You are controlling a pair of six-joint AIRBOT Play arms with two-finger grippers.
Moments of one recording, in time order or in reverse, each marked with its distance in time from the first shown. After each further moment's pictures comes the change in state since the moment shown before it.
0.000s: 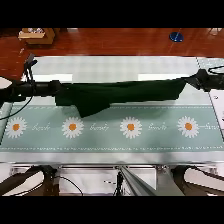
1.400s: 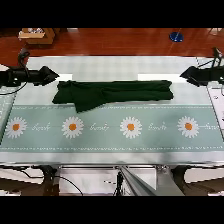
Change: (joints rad) left arm 0.177 -0.425 0.393 0.007 -0.101 0.023; right arm 0.046 -0.270 0.266 -0.293 -0.045 0.166
